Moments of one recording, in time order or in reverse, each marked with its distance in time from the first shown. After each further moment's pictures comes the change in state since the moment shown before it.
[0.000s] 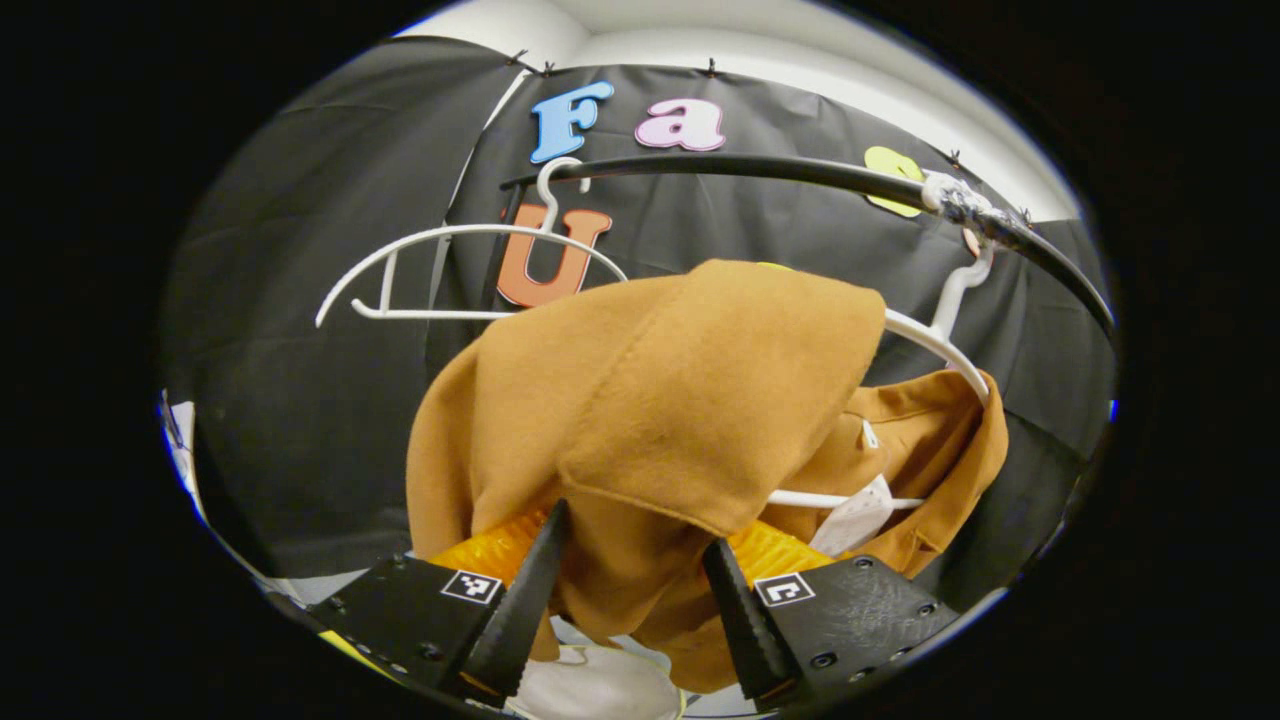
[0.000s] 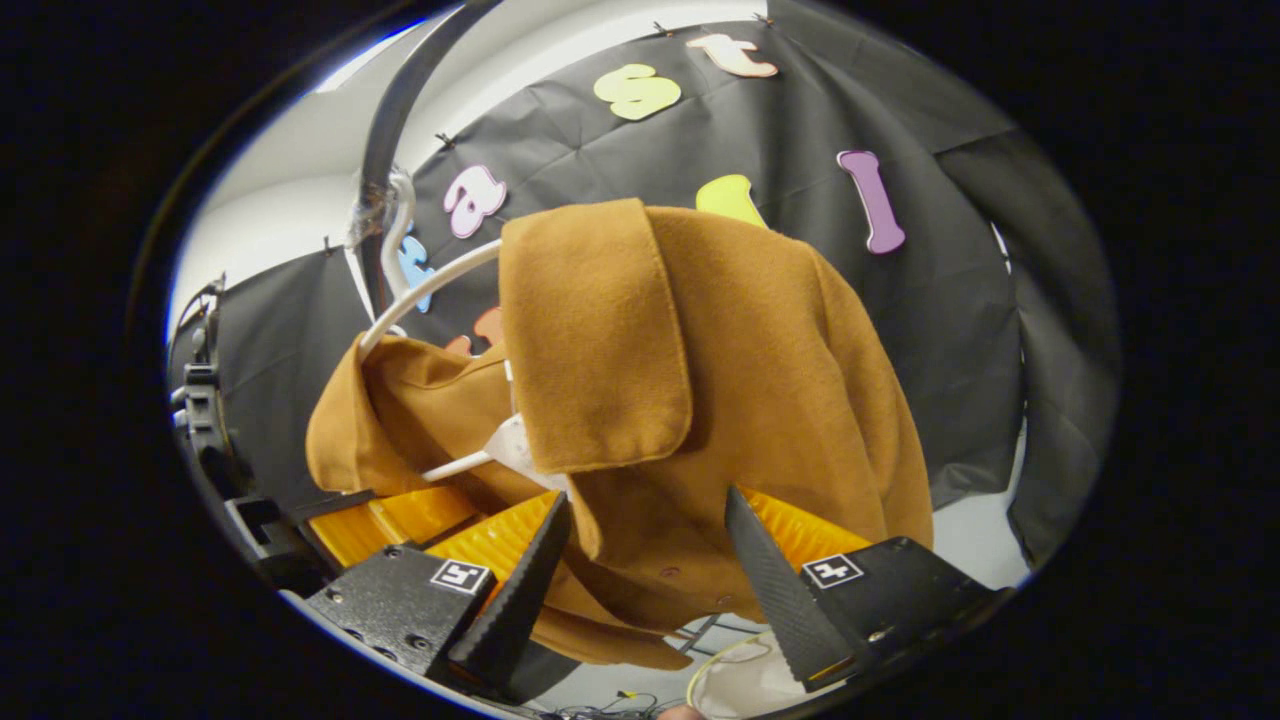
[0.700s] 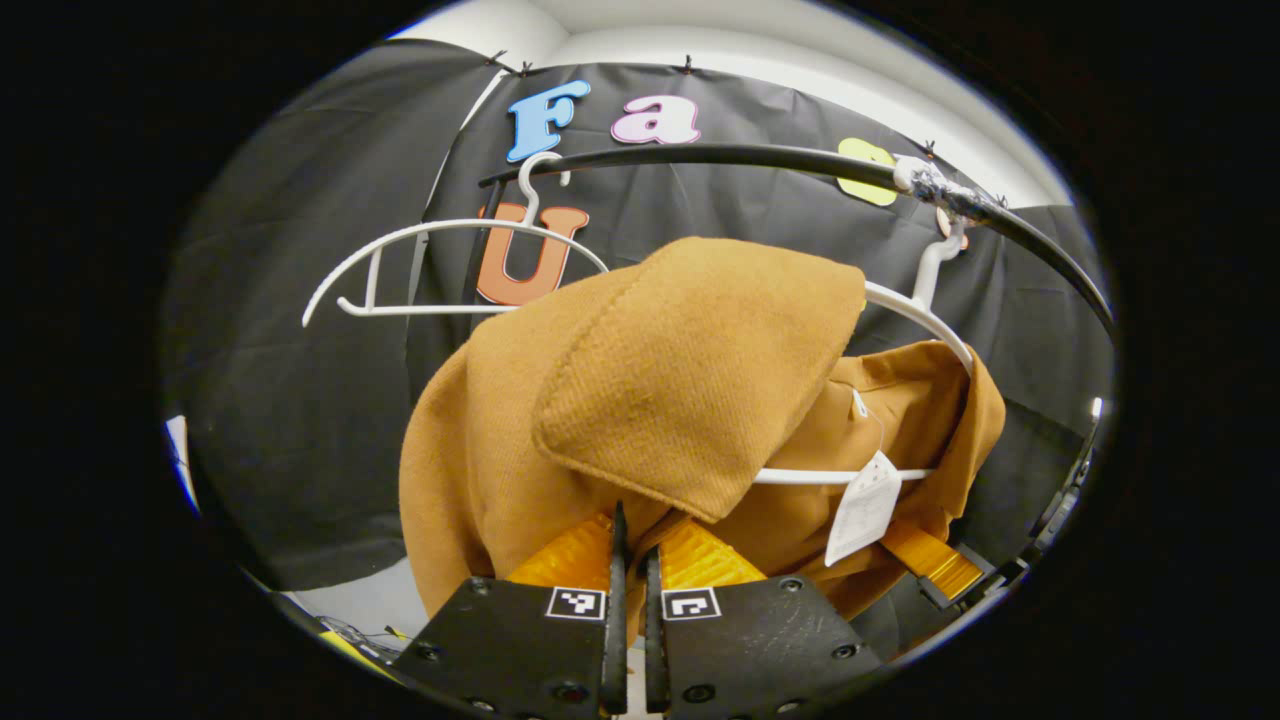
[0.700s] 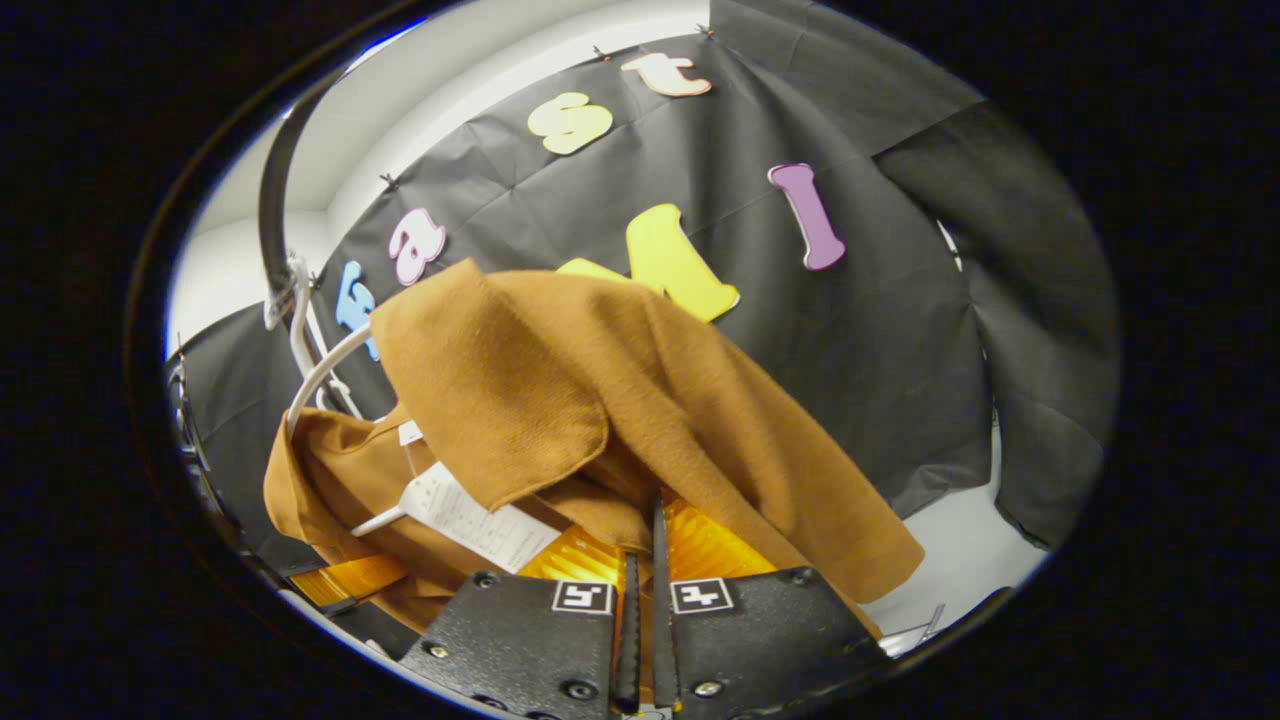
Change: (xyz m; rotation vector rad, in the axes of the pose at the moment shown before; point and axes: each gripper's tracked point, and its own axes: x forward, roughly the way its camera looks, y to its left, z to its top) left arm -0.004 0.000 -0.013 0.028 0.001 -0.090; right arm -0.011 -0.068 0.040 0.092 -0.115 -0.067
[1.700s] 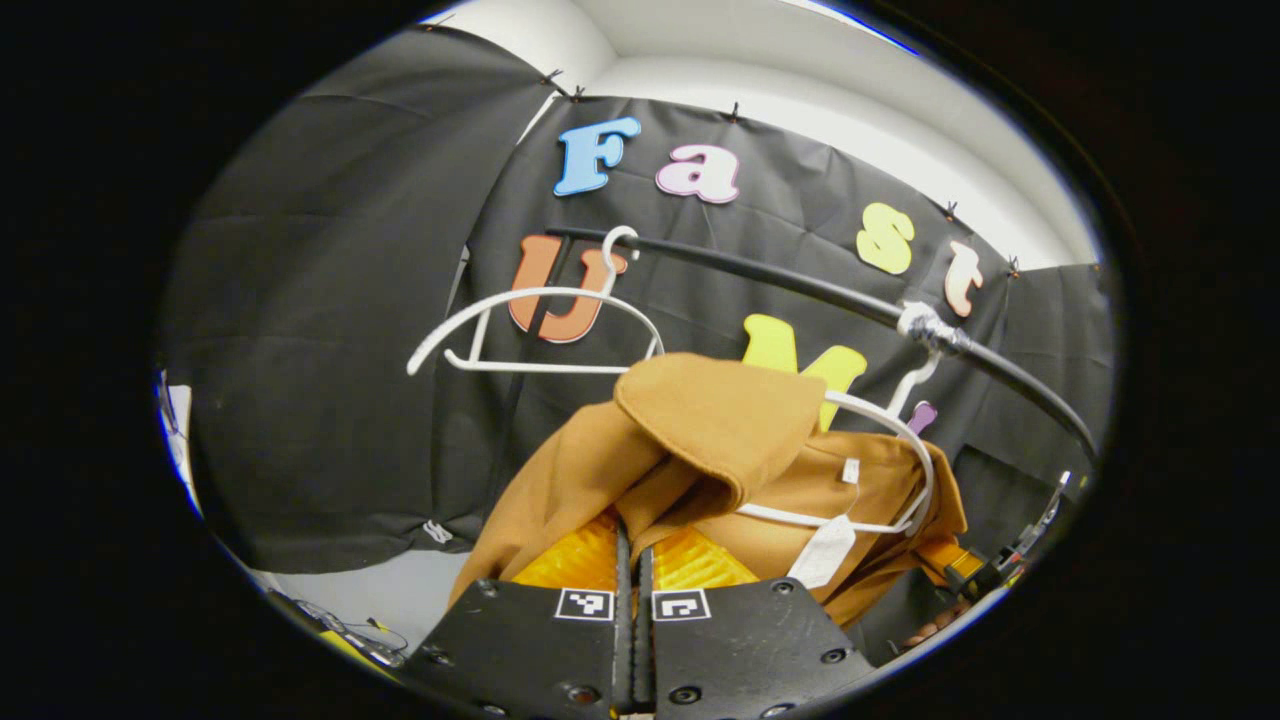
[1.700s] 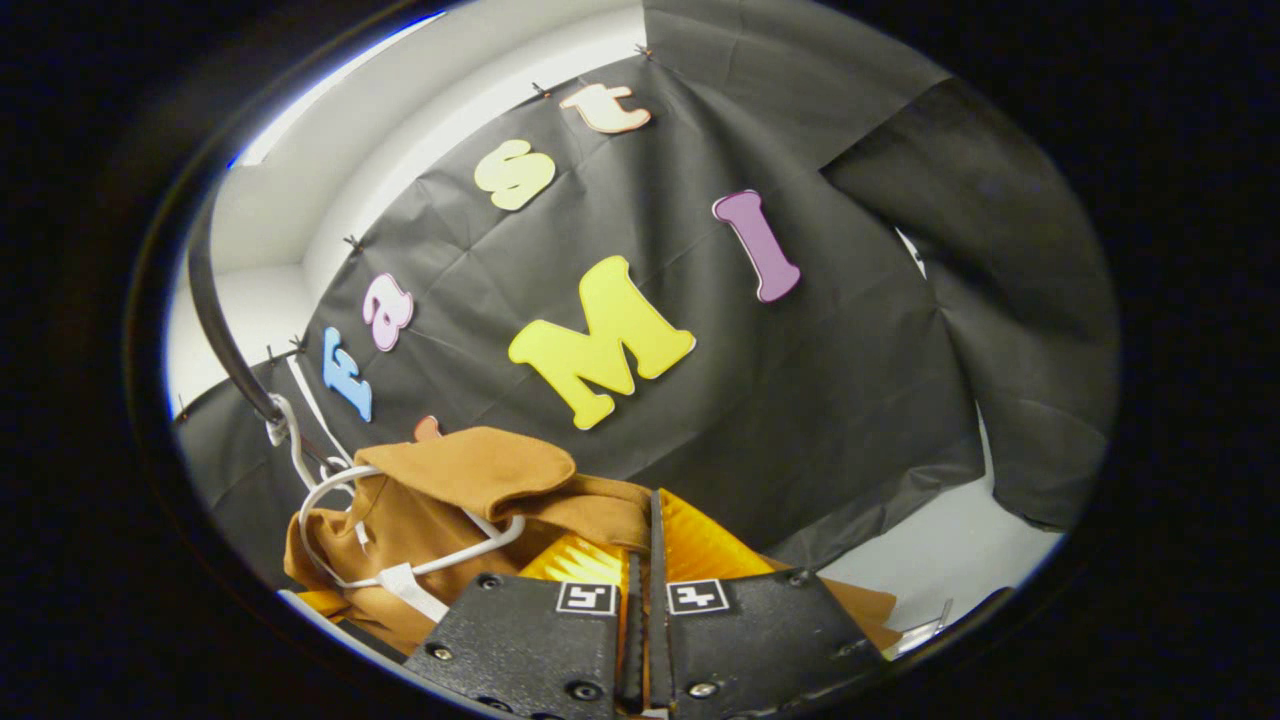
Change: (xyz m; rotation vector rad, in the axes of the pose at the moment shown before) left arm -0.075 0.050 0.066 -0.094 -0.129 0.001; right arm -0.022 -0.050 0.073 0.129 -0.061 -0.011
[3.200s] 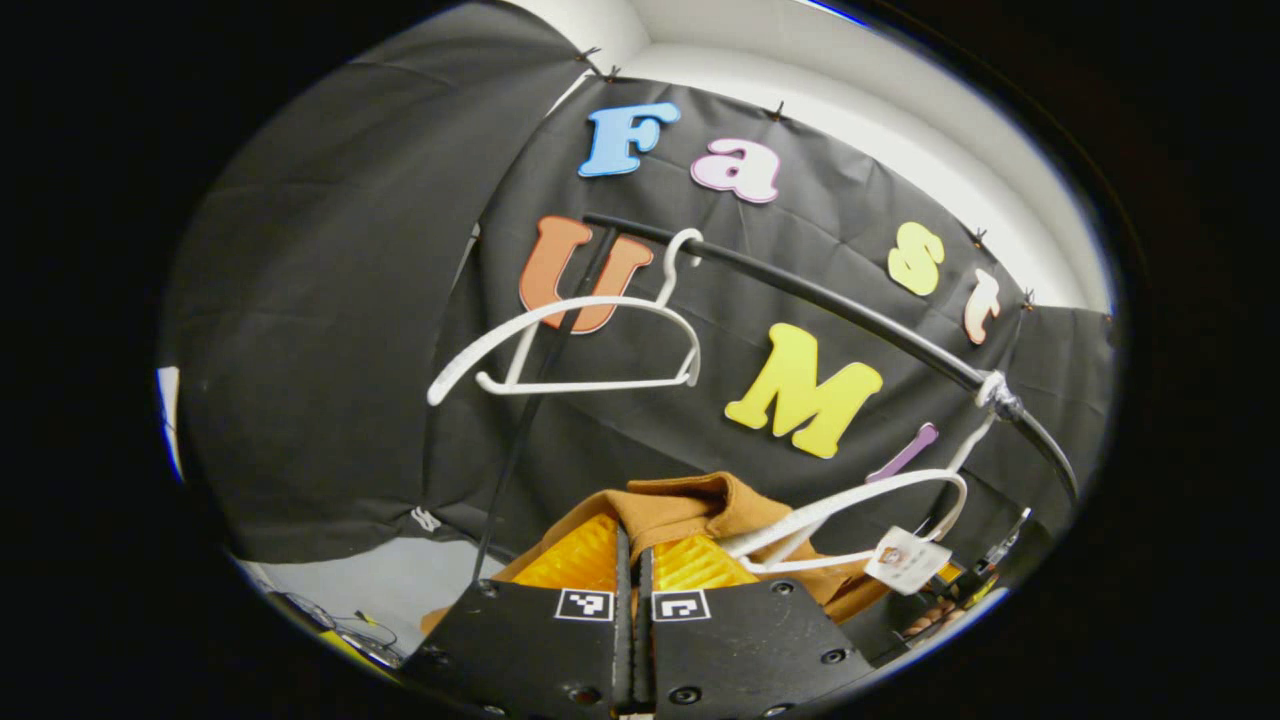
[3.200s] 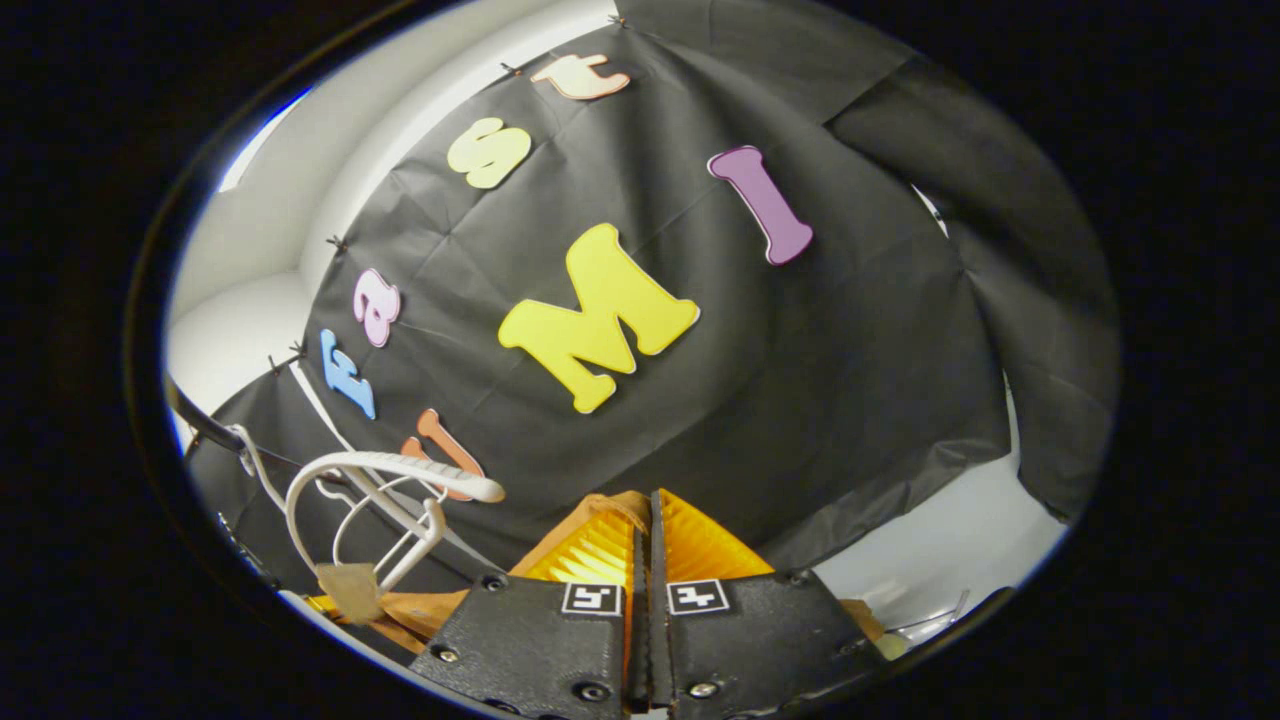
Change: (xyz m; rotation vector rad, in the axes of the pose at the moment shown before) left arm 0.046 0.061 0.003 -0.102 0.118 -0.012; right arm 0.057 -0.025 -0.001 0.038 0.121 0.041
